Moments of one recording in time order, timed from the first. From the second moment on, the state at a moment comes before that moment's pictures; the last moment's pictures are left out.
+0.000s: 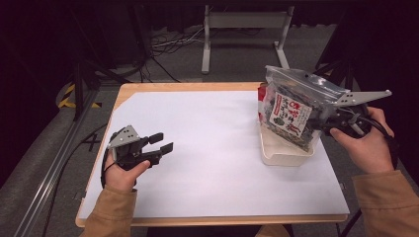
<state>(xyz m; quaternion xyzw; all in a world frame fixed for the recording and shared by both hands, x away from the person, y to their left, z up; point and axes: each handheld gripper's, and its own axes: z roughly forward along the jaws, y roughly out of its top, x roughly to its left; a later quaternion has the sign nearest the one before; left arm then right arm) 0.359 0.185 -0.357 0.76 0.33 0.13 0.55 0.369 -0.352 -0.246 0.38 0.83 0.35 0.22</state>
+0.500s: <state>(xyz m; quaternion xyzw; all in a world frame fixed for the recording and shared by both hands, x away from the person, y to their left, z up) 0.359 0.186 -0.358 0.75 0.33 0.13 0.55 0.390 -0.349 -0.299 0.41 0.84 0.32 0.18</state>
